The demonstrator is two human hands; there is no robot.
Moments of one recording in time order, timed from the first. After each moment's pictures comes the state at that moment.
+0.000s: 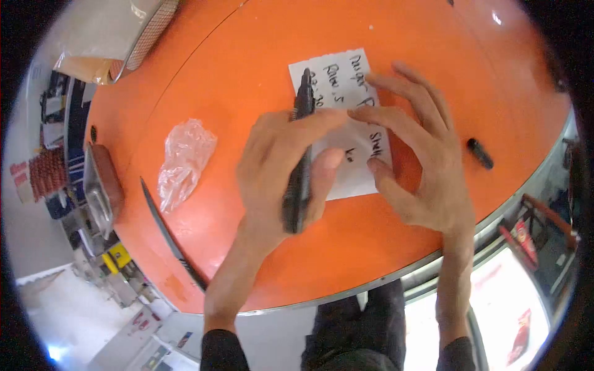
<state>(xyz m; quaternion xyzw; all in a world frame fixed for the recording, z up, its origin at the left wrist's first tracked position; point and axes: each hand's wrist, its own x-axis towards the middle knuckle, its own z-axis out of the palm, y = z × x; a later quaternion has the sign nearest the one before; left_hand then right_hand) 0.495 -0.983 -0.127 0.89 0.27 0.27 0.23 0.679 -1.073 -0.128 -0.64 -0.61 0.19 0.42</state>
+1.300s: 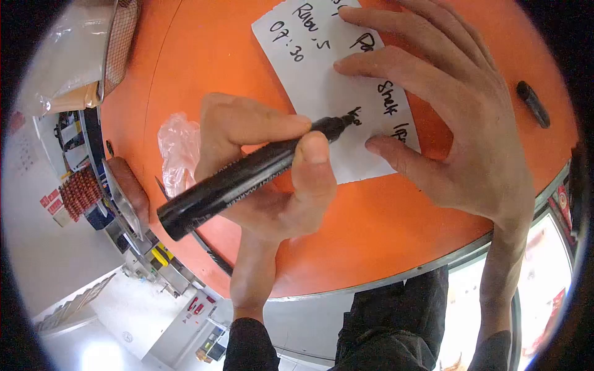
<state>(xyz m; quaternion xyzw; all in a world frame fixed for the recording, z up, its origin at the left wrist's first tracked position) 0.488 -0.983 -0.138 0.85 0.24 0.36 0.31 0.674 -1.083 -0.145 -0.65 -0.70 0.08 0.27</state>
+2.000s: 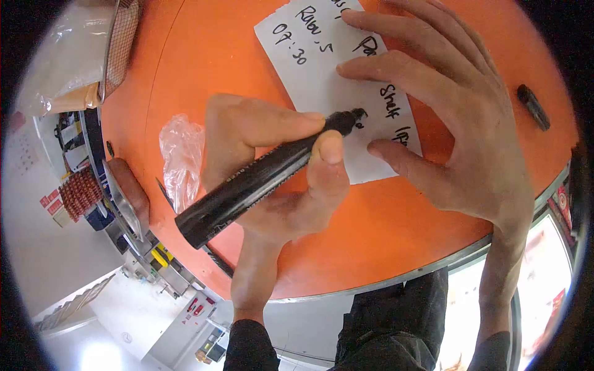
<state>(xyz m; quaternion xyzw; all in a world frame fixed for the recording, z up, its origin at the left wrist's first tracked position) 0.491 -0.979 -0.141 0.87 0.17 0.36 0.29 0.675 -1.083 -0.143 -0.64 -0.71 0.09 0.28</state>
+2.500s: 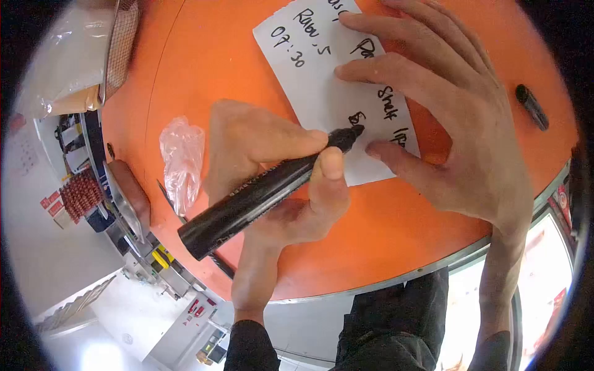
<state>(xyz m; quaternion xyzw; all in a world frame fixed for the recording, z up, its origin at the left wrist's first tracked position) 0.488 -0.979 -0.139 0.88 0.16 0.34 0.29 0.675 -1.083 -0.142 -0.65 -0.70 0.10 0.28</state>
